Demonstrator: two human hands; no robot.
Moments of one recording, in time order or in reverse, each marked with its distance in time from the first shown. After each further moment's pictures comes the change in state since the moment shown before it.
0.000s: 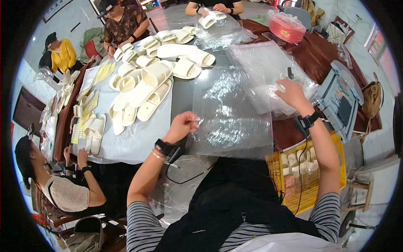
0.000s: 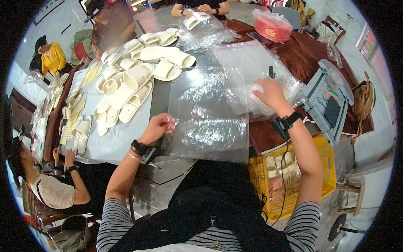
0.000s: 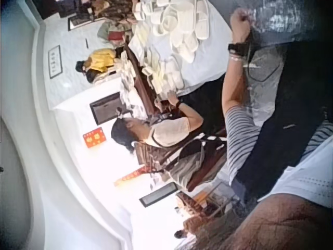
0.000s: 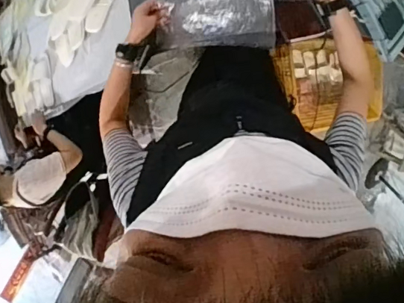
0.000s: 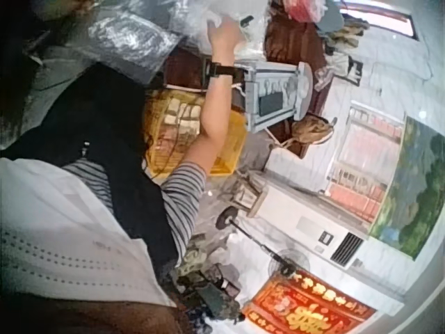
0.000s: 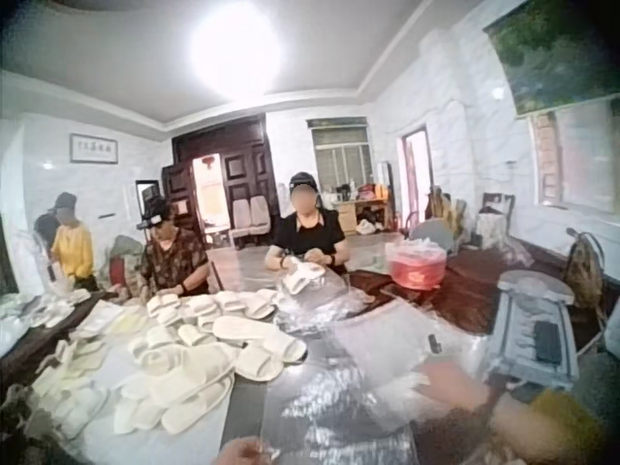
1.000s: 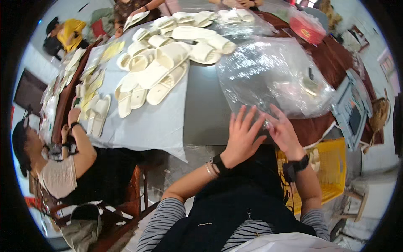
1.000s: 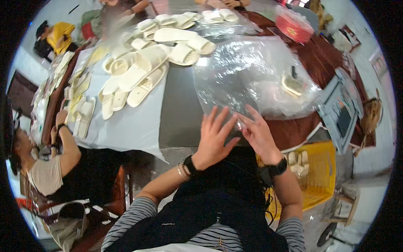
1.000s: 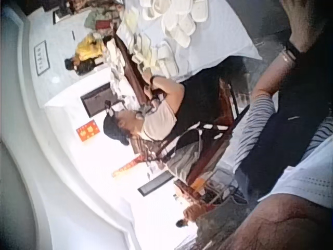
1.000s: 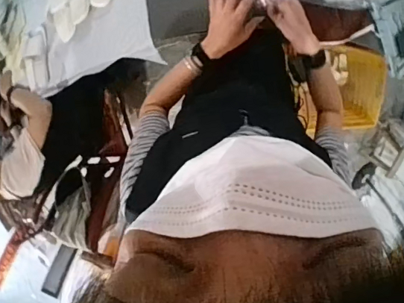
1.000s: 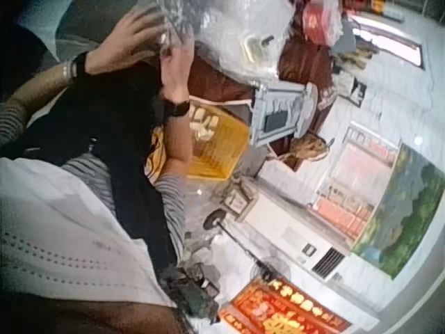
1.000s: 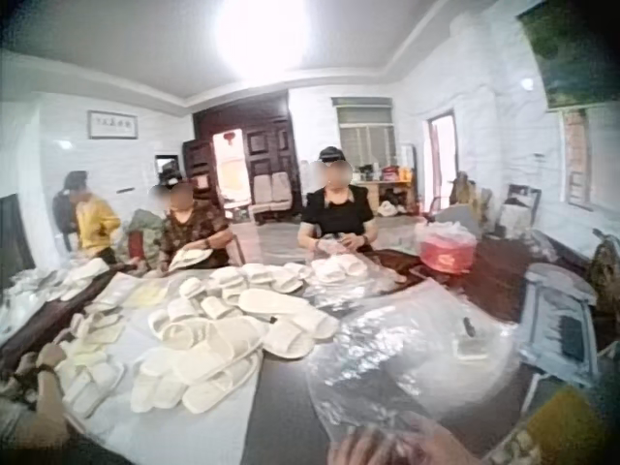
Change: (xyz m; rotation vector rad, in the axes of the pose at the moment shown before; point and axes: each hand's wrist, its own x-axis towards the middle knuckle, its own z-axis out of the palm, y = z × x) left_hand -0.036 0.026 0.156 0.874 0.375 0.652; right_hand -0.101 -0.144 0.054 1.895 -0.259 0.300
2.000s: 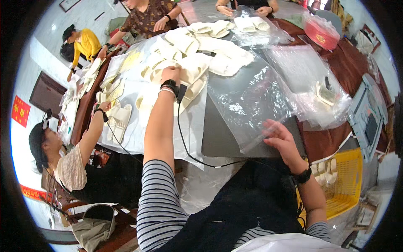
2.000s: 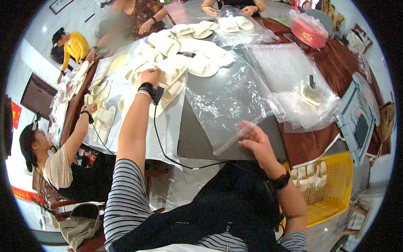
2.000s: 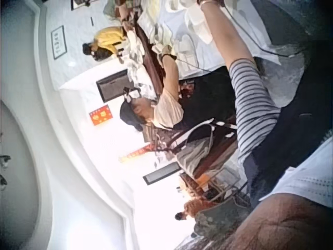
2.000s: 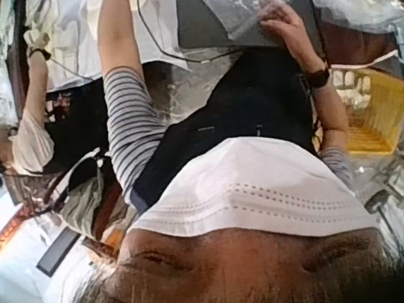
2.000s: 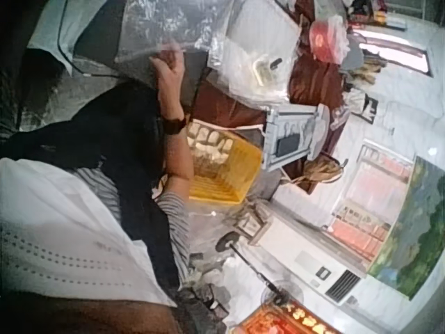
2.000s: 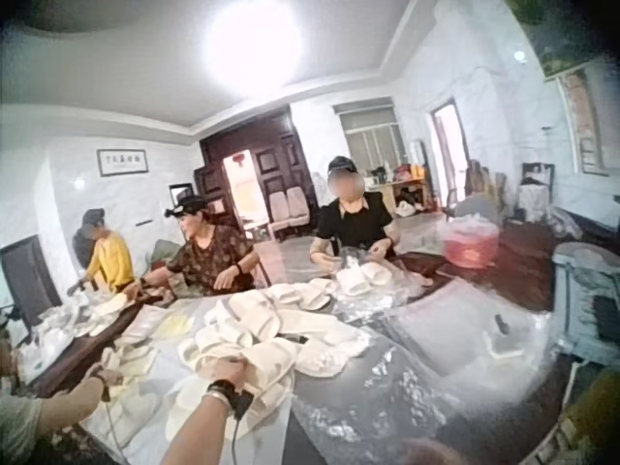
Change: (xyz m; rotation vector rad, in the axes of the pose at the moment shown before) left_hand 0.151 -0.393 -0.142 0.268 0.200 -0.922; right_hand 0.018 0.034 0.014 -0.202 -0.096 -0.120
